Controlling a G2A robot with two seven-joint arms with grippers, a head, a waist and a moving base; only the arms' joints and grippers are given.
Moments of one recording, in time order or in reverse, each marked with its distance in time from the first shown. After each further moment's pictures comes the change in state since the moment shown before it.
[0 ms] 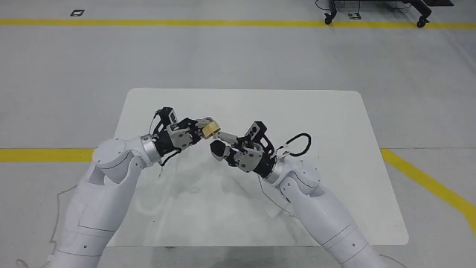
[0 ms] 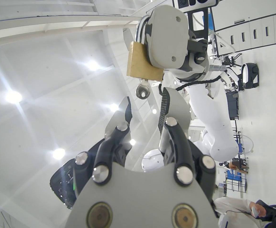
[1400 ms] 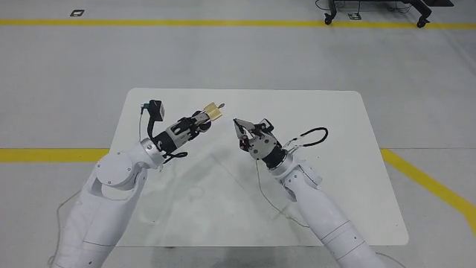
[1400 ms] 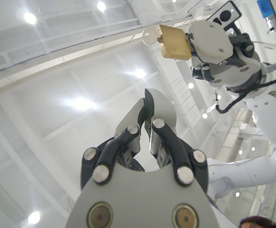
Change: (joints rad) left arm 0.087 0.010 -0.002 -0.130 0.288 -0.268 0.236; right arm 0.000 -0.028 0.056 0.069 0.319 0.011 0.036
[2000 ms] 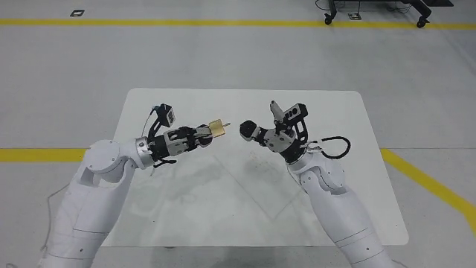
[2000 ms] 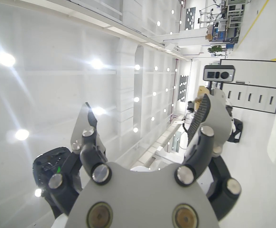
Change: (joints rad) left arm -0.087 0.025 -0.039 0.118 -0.137 0.162 -0.448; right arm -0.062 0.042 0.137 -0.154 -0.438 -0.240 -0.091
